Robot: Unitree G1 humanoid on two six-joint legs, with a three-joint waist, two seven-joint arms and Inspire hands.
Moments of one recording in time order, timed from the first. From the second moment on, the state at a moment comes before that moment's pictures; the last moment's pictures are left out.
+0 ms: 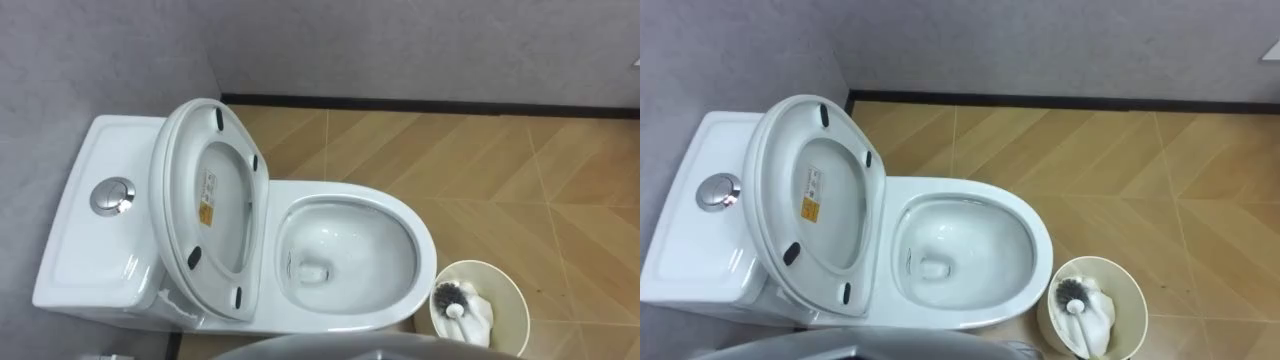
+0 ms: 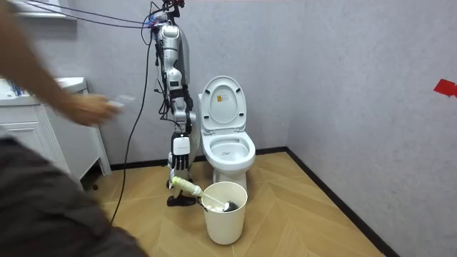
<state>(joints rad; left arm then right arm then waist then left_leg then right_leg) 0.23 0.18 0.03 1.05 0.38 0.23 -0.03 0.16 -0.23 0.06 1.32 -0.24 0.21 0.04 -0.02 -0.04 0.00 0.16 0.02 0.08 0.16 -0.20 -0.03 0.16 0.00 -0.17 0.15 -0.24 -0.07</state>
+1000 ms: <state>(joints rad) 0.23 0.18 0.04 1.06 0.39 0.22 -0.05 0.14 -0.24 -0.07 1.28 -0.24 0.16 -0.11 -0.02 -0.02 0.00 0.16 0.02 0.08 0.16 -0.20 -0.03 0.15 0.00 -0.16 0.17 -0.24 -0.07</state>
